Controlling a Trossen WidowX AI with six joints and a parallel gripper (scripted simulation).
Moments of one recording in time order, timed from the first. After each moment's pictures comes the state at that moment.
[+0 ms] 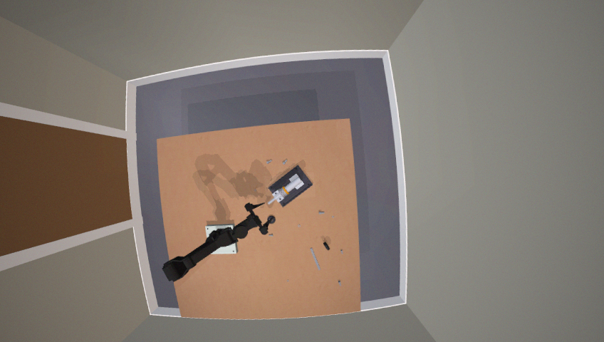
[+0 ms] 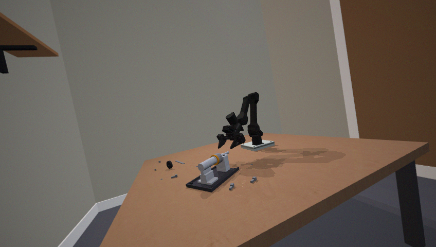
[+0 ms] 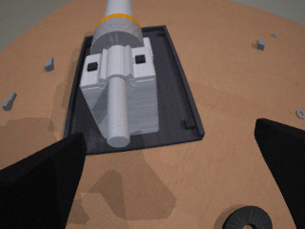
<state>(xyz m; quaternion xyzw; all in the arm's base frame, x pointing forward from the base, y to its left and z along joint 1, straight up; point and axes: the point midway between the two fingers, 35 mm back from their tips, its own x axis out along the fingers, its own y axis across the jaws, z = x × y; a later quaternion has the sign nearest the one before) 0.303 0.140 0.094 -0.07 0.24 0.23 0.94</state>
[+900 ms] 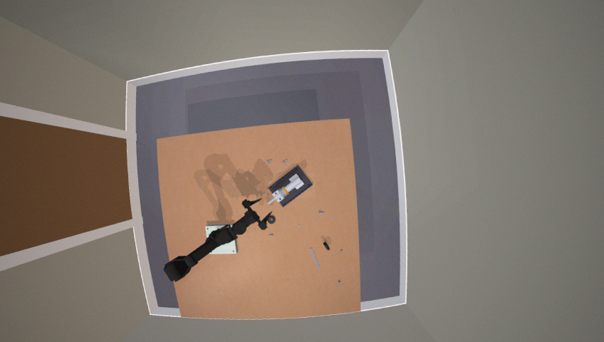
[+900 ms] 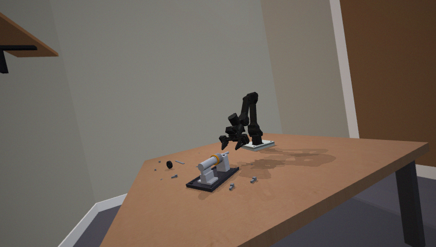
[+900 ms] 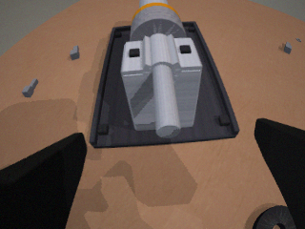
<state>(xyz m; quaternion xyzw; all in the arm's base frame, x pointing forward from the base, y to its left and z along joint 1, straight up) 0.290 0.163 0.086 -0.08 0.24 0.27 0.93</state>
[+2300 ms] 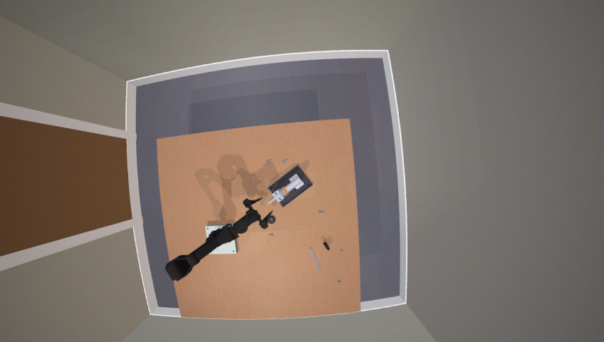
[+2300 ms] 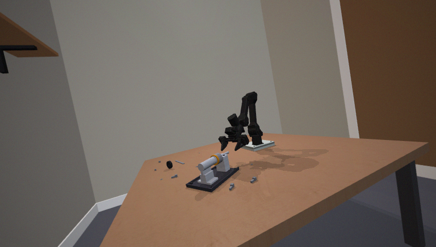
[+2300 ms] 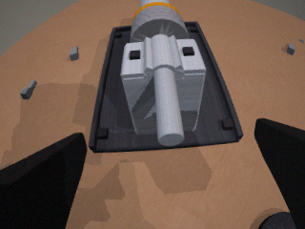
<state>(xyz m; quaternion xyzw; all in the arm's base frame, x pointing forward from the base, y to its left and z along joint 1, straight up) 0.296 0.168 0.083 -0.08 0.24 0.28 0.93</state>
